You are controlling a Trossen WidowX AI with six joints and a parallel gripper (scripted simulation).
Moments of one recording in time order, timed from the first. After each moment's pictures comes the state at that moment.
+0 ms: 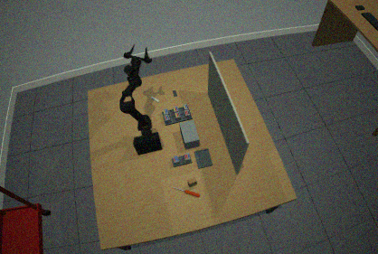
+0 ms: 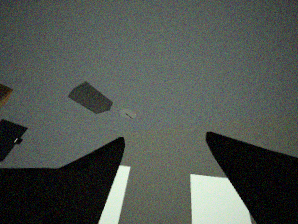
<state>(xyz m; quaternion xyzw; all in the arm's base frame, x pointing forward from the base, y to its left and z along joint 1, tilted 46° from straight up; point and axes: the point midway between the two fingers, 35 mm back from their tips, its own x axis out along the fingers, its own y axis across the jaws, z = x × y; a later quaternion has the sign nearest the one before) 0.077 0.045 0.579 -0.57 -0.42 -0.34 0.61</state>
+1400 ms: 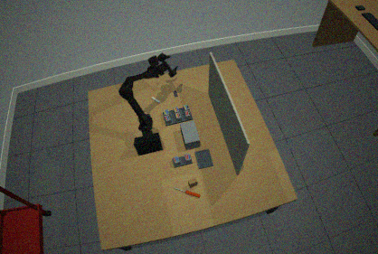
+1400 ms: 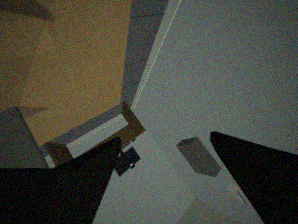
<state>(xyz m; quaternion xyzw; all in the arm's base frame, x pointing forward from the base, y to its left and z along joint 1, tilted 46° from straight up) 0.293 0.209 0.464 -0.76 -0.30 0.07 0.57</state>
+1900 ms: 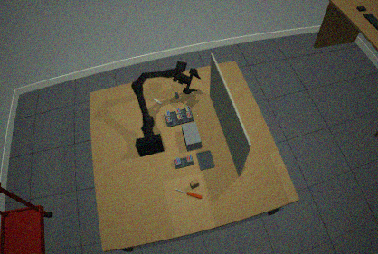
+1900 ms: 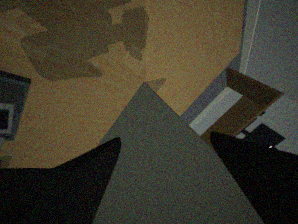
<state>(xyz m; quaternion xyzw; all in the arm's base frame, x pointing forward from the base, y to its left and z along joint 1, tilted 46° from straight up) 0.415 0.136 0.294 -0.65 0.05 0.32 0.69</state>
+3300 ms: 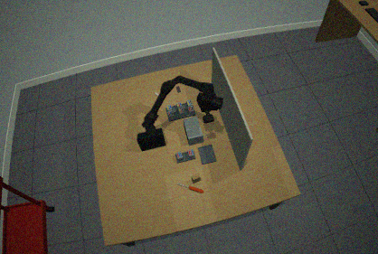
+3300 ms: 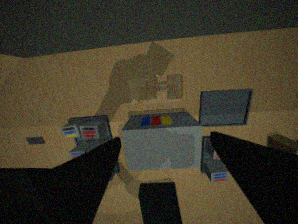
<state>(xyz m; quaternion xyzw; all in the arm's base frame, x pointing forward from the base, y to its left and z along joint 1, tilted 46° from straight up) 0.358 -0.127 0.076 0.30 0.64 0.24 0.67</state>
